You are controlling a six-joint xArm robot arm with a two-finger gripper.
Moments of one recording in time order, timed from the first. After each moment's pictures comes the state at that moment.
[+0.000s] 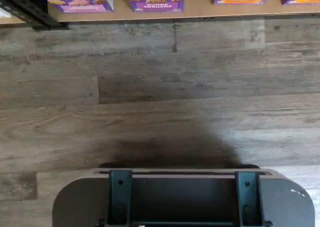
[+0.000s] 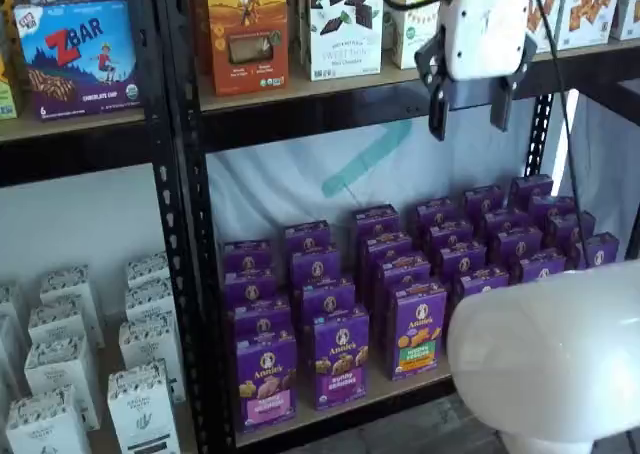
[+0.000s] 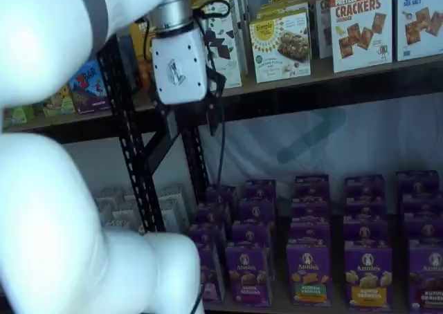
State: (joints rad) arm -0.02 -0.87 -0.86 0.03 1.75 -0.01
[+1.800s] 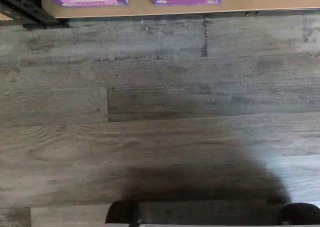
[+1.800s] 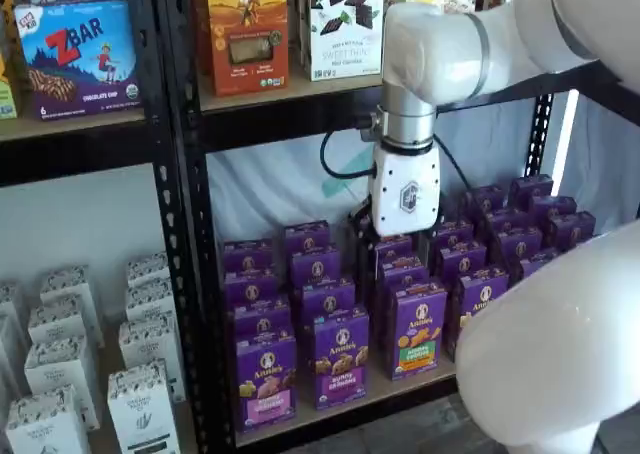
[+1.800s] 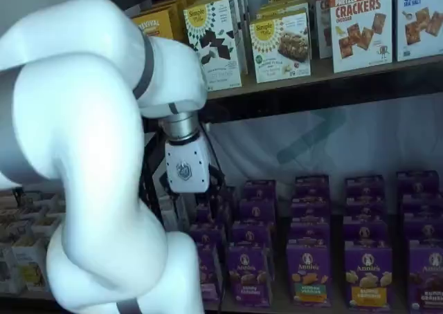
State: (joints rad) arm 0.20 -0.64 -0.44 0.04 1.12 0.20
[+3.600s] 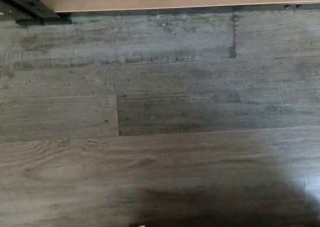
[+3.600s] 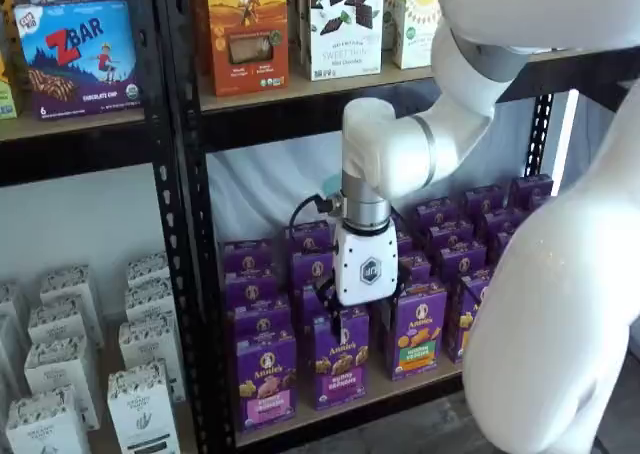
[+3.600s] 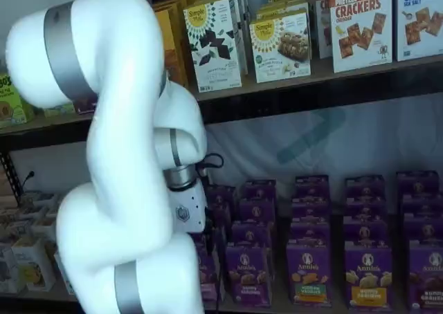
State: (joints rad) arm 0.33 -0.23 -0.41 0.05 0.69 0.30
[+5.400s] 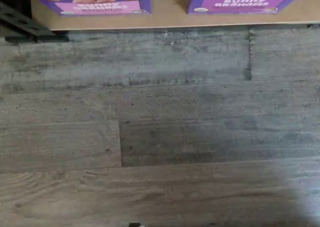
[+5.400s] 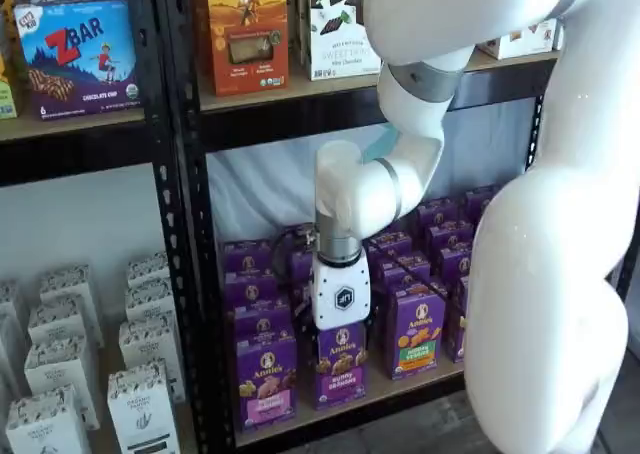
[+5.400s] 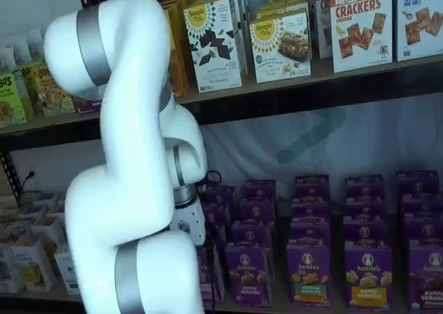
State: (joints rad) arm 0.37 0.11 -0.55 -0.01 0.48 0.38
